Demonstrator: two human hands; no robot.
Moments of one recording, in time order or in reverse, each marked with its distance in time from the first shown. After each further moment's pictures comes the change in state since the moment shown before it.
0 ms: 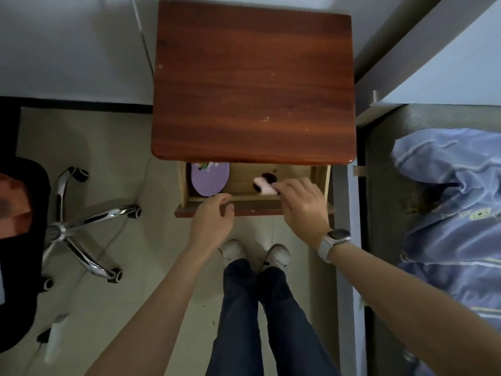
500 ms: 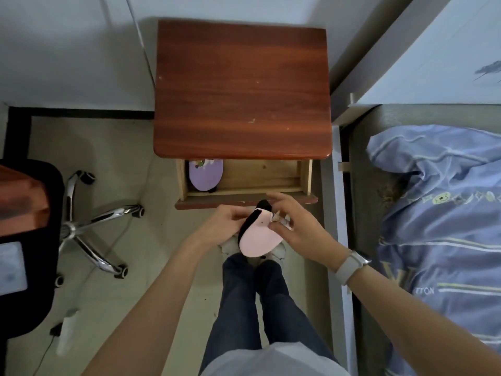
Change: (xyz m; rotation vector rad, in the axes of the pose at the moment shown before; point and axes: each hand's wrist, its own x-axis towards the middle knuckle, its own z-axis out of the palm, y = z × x) left_hand -0.064 0.061 -0.021 -0.367 -0.491 0.015; right_hand -0.048 -0.038 -0.088 0.596 -0.448 0.270
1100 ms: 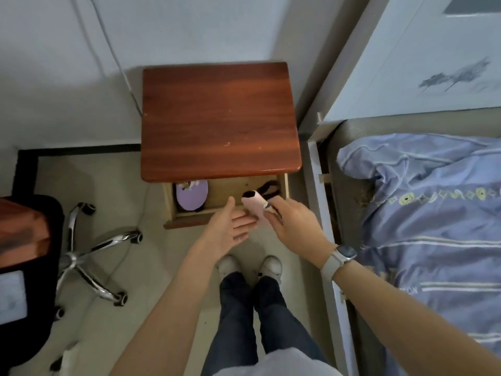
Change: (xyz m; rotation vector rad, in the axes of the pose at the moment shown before) left_hand 0.012 0.032 0.047 -0.536 0.057 -0.315; right_hand -0.020 0.003 -0.042 -0.403 0.353 -0.130
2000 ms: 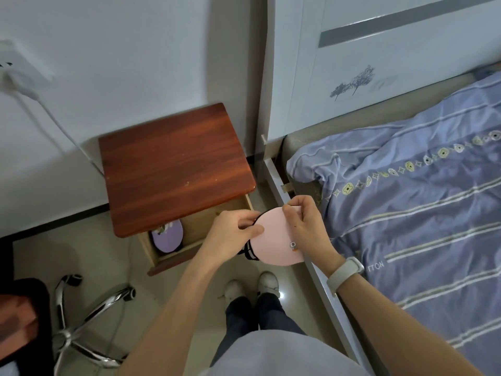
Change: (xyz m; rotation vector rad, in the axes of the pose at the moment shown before) left_hand -0.074 0.041 0.105 1.003 -0.070 0.612; right_hand -0.052 0.012 -0.086 0.736 0.393 0.570
